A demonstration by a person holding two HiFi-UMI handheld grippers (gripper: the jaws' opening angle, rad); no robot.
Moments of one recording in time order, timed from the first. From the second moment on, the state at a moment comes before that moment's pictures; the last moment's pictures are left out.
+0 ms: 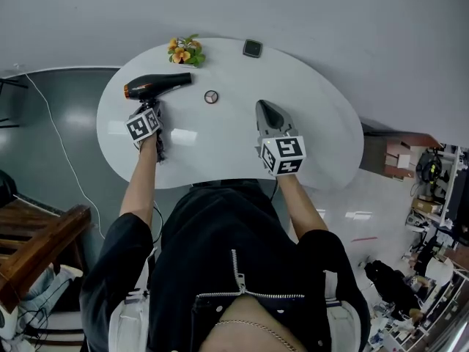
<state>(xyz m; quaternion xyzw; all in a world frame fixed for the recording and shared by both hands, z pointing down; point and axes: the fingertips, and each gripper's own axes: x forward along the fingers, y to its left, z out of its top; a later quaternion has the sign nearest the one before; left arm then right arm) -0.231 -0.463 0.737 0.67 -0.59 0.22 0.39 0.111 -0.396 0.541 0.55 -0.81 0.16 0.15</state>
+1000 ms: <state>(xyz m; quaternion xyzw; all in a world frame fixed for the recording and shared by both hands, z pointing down) -0.235 -0.390 0.602 0.77 -0.58 0.17 0.19 0.041 -0.357 0.517 0.52 -0.83 0.14 0.11</state>
